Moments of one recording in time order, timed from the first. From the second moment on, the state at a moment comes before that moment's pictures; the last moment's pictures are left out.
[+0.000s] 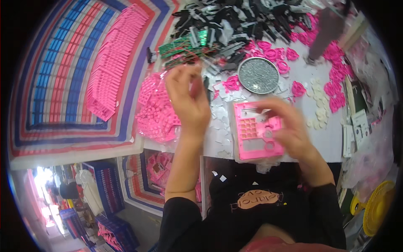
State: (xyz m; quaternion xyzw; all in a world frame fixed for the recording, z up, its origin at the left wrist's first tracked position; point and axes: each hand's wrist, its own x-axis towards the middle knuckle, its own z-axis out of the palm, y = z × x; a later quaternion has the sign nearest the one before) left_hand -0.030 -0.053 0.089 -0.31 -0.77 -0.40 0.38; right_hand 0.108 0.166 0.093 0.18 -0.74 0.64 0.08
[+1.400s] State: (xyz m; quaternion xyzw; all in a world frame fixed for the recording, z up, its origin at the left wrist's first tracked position) left_hand 0.078 -0.137 0.034 -0.12 -0.50 -0.85 0.05; right_hand 0.113 0.176 0.074 0.30 -0.86 0.39 0.11
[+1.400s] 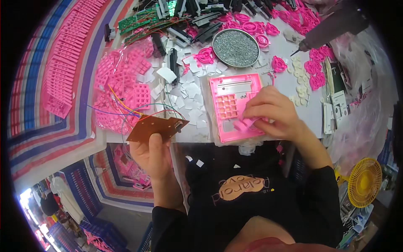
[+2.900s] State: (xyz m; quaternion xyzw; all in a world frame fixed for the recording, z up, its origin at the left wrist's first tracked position) left_hand 0.097 -0.100 0.038 -0.06 -0.52 -0.84 -0.10; right_hand 0.095 0.118 0.071 0.08 -0.67 0.74 -0.08
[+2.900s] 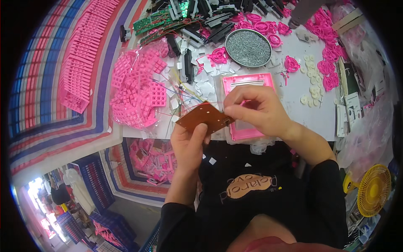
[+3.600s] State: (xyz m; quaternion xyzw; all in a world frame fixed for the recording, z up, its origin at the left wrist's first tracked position) left_hand 0.091 -0.102 0.022 -0.15 -0.44 -0.88 -0.12; right_hand 0.112 0.123 0.049 -0.03 -0.47 0.88 -0.08
